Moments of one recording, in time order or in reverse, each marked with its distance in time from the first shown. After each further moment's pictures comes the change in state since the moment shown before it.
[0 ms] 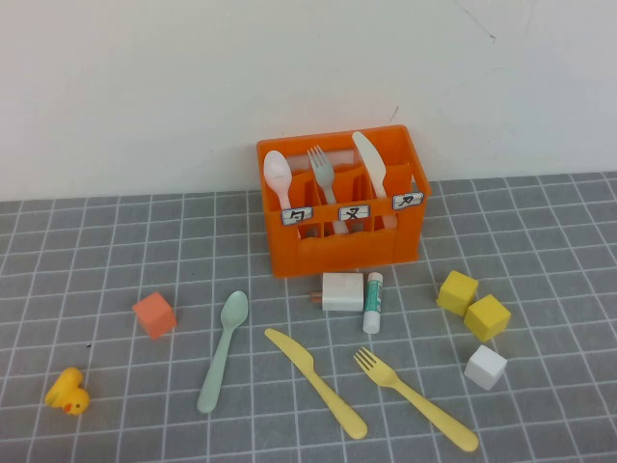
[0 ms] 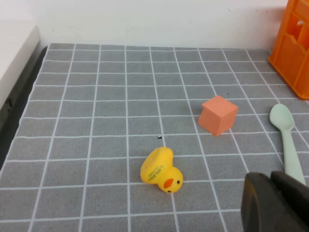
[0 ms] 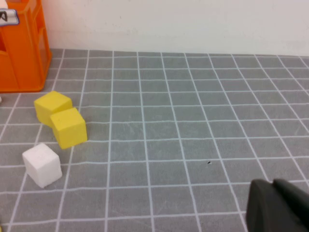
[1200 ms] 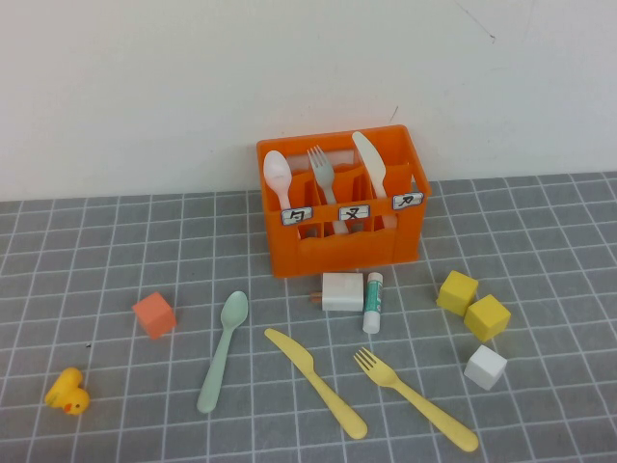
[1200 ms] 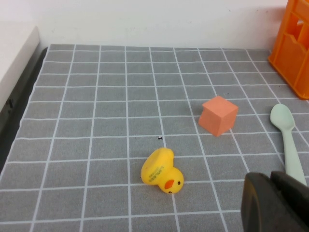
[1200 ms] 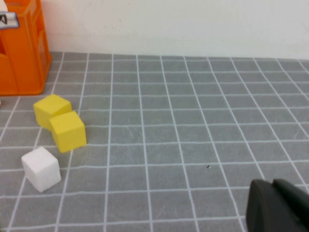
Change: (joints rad) right arm 0.000 0.000 0.000 -0.002 -0.012 0.000; left arm 0.000 0.000 0.000 0.006 0.000 0.000
